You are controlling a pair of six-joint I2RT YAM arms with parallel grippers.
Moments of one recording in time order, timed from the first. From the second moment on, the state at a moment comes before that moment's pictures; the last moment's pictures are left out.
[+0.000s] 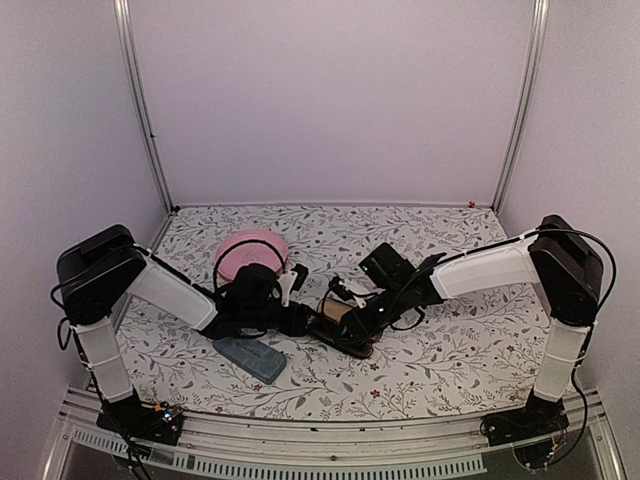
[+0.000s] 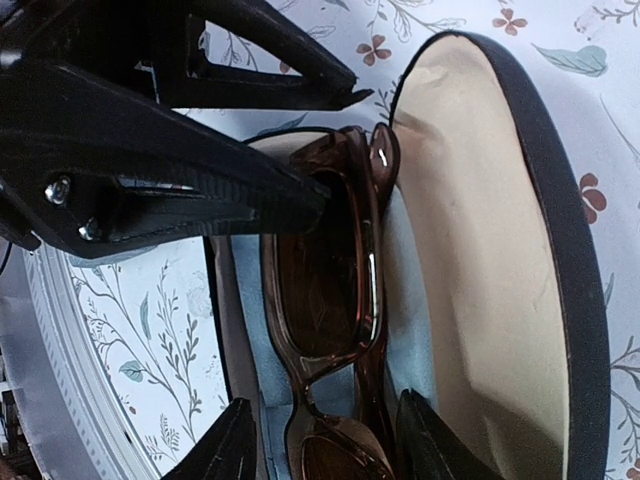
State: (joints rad) left arm -0.84 1.85 0.73 0.54 0.19 -0.44; right arm 0.88 1.88 1.11 -0.24 -0.42 0.25
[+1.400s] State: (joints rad) left arm -0.85 1.84 0.74 0.51 0.19 -0.43; right arm 0.96 1.82 1.15 -0.36 -0.20 0.22
